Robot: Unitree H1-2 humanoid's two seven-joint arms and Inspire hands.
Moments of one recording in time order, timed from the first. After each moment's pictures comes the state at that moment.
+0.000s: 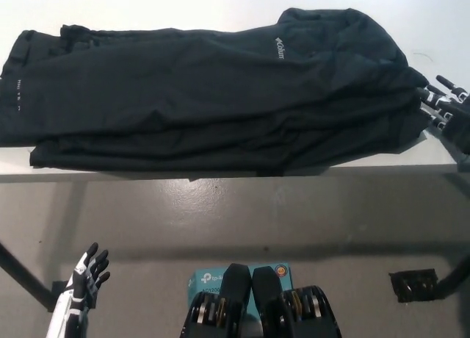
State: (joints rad) left_arm 0.22 0.12 0.07 -0.17 -0.01 -0.10 -0.07; right_arm -0.88 -0.36 -0.38 1.00 0.43 0.38 0.32
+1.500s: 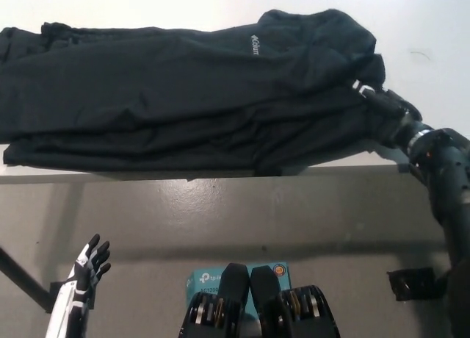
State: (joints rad) left_arm 0.19 0.12 0.07 -0.17 0.01 -0.10 -0.07; right_arm -0.98 -0.16 -0.44 1.09 0.48 0.34 0.23
